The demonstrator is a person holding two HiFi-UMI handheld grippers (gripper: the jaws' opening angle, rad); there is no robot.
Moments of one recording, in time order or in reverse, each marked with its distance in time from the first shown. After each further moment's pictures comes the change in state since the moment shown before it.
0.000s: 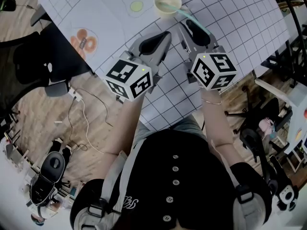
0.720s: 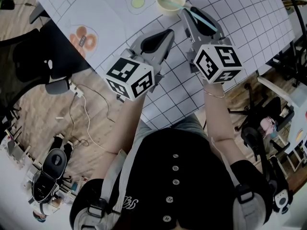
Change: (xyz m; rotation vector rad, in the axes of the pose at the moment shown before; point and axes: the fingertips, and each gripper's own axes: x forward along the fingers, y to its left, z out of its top) left arm 0.004 0.005 -0.006 -0.016 0.026 0.001; right arm 0.017 -0.010 0.025 -0.060 -0.079 -0.022
